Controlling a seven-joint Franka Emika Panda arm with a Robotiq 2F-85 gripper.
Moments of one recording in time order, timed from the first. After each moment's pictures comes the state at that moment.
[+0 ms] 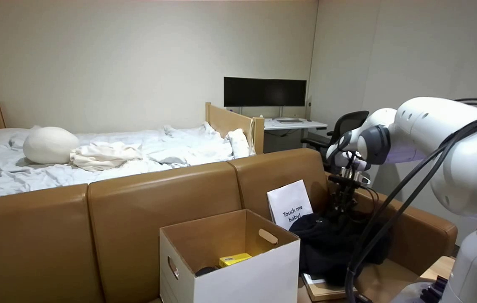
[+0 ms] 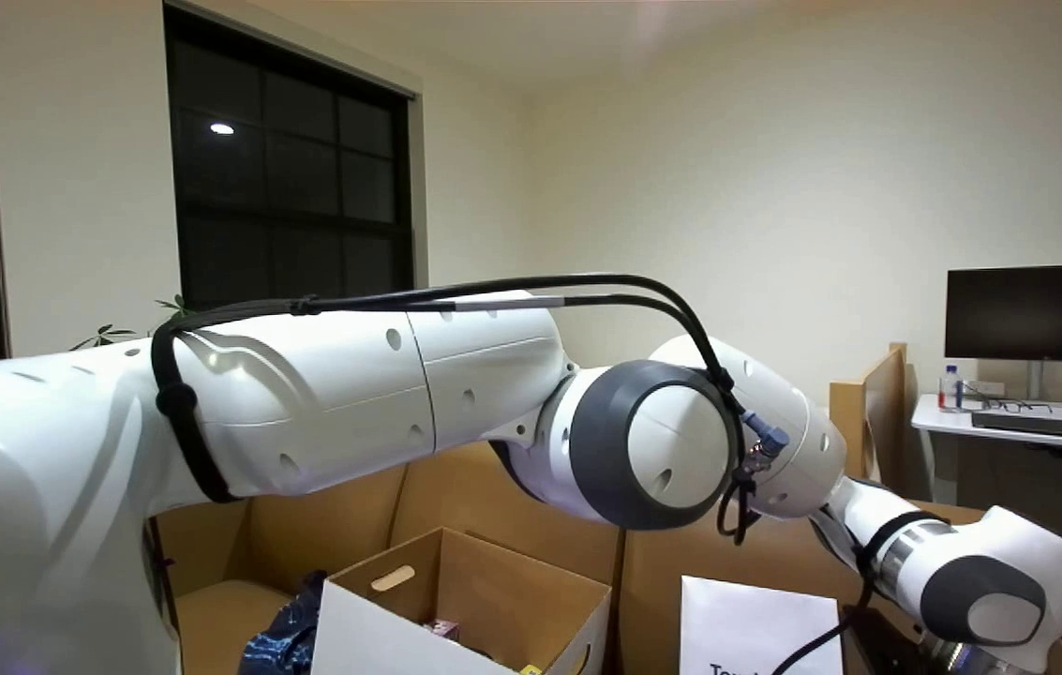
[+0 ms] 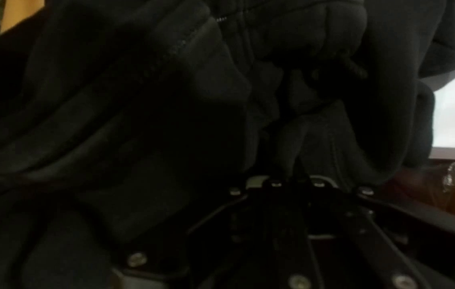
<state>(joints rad) -0.65 1.40 -0.22 -0.83 0.43 1.90 0.47</state>
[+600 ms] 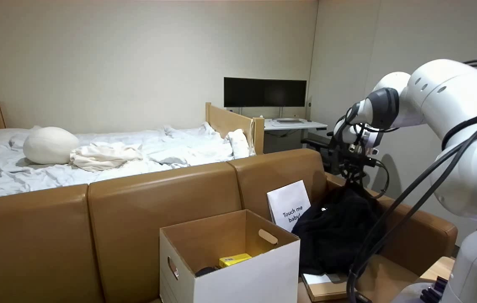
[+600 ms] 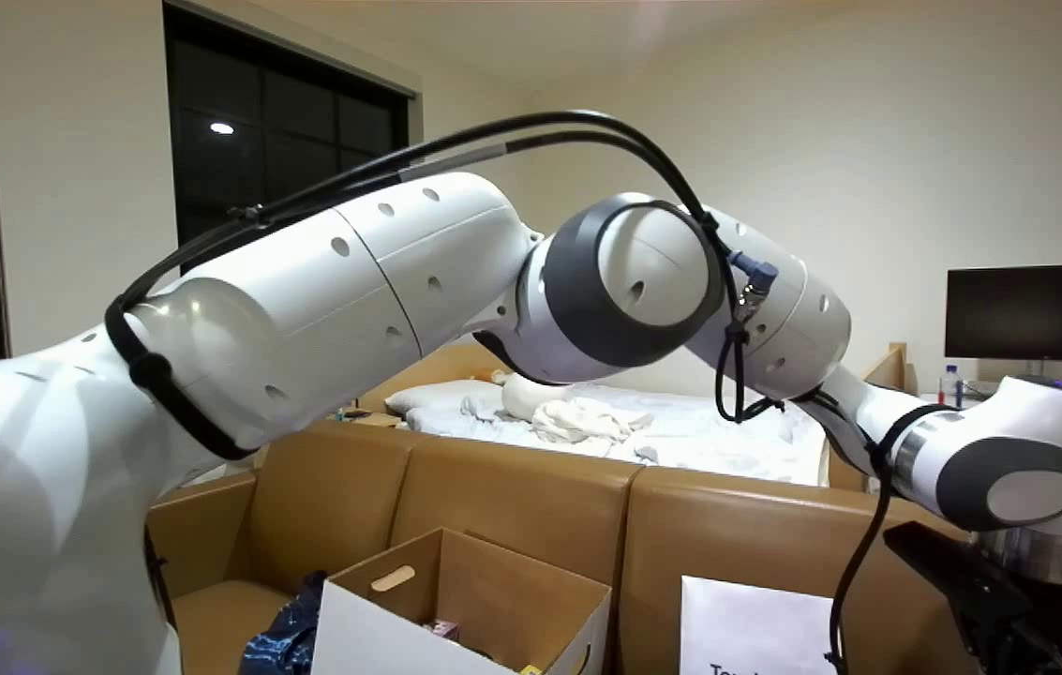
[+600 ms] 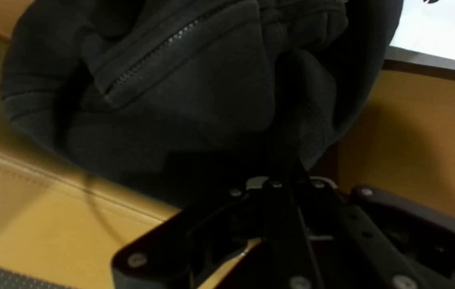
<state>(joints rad) -0.64 1.08 -0.25 -1.13 0.42 2.20 0.08</state>
